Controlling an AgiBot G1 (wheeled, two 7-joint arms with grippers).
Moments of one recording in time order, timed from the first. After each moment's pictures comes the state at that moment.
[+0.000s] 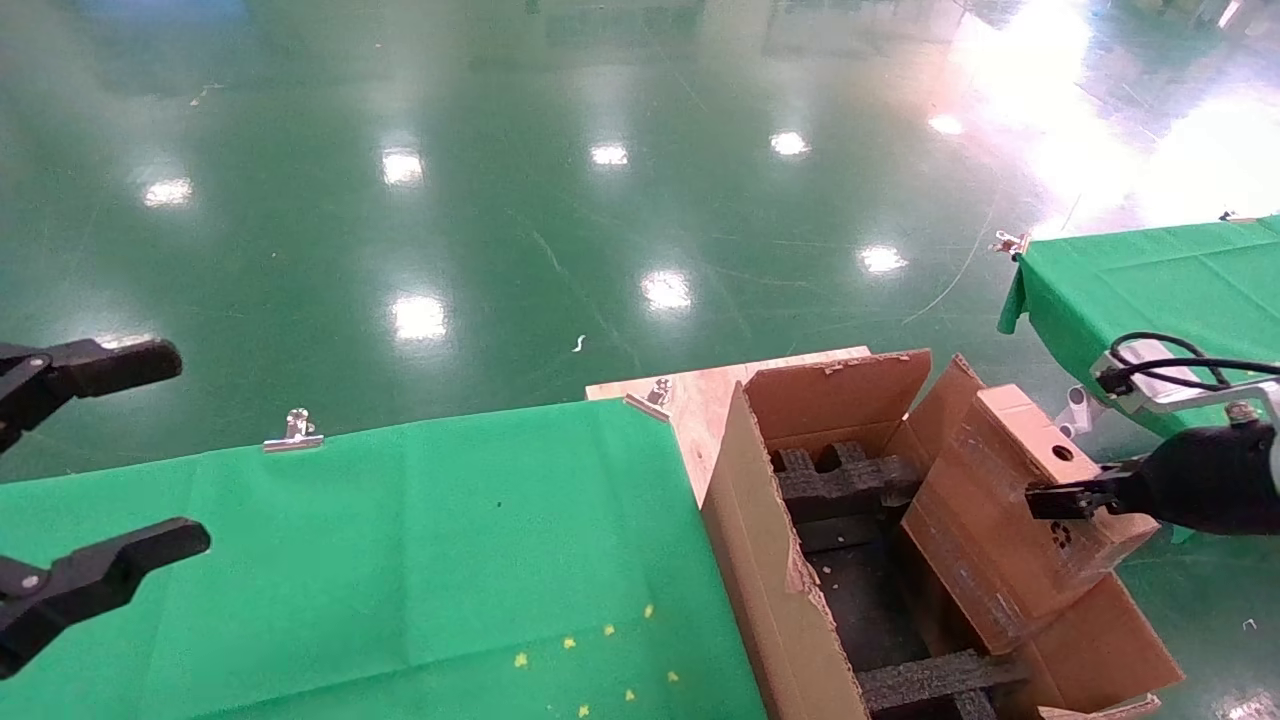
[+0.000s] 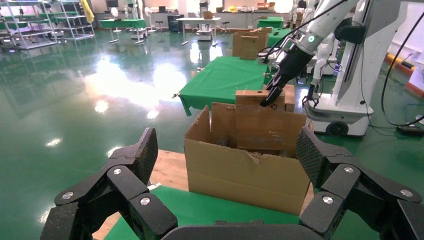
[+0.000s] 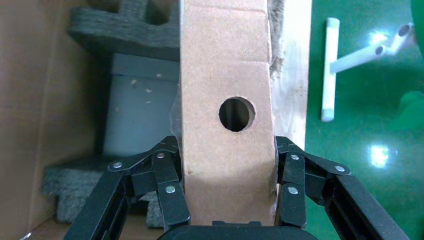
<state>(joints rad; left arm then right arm) -1.05 0.55 0.36 -1.20 0.62 1.41 -0.13 1.82 -0.16 -1.43 1.35 -1.67 -1.02 1.42</state>
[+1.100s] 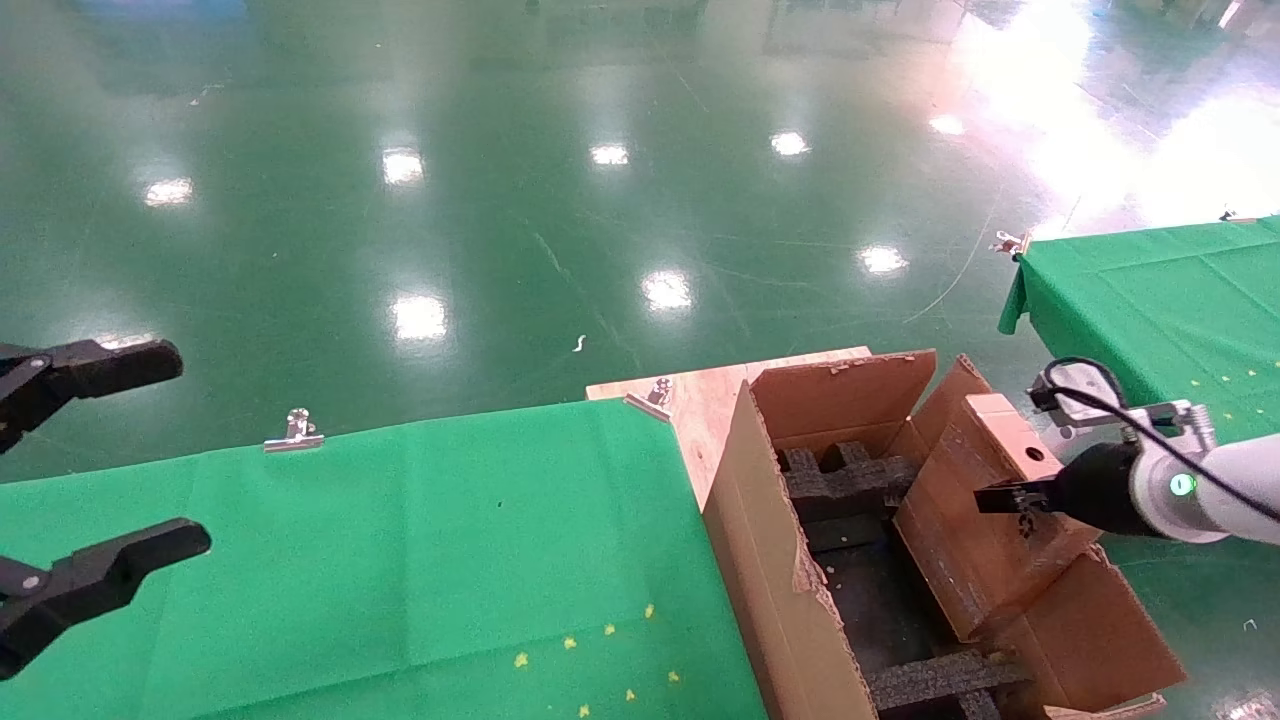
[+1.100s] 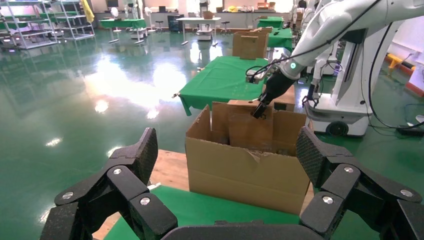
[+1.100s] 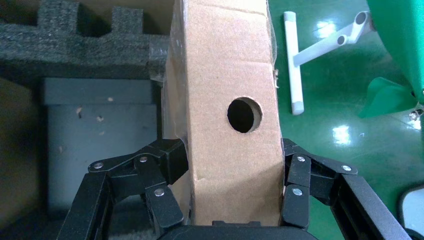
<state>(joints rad) -1.05 0.55 0.36 -1.20 0.62 1.41 -0.13 1.63 -0.33 -1.53 1.35 -2.11 -0.80 1.96</state>
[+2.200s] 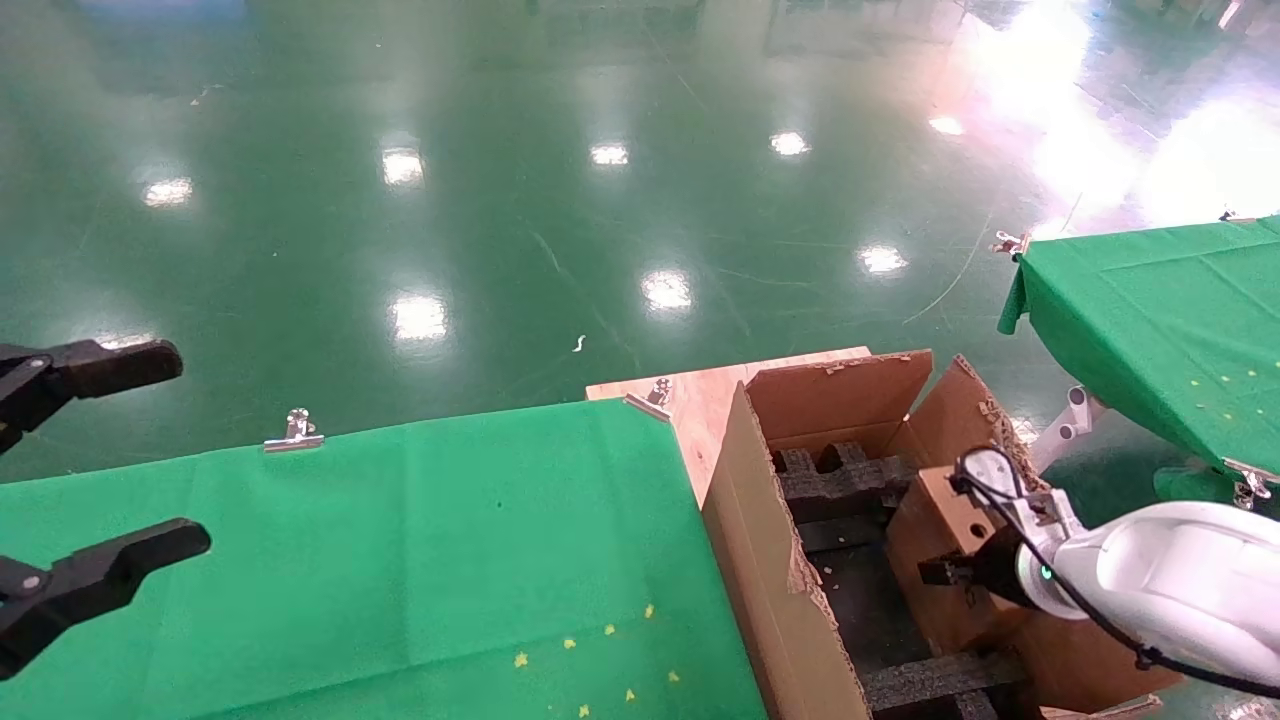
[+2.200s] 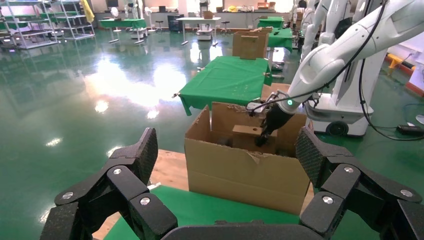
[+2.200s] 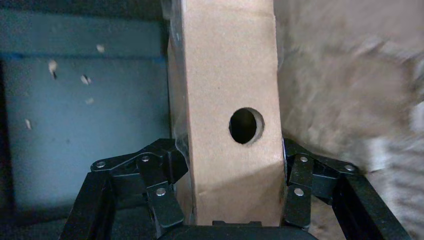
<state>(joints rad) -1.05 0.55 0.36 -1.20 0.62 1.41 -0.13 1.40 -0.53 -1.59 1.27 -2.39 -0.75 2.33</state>
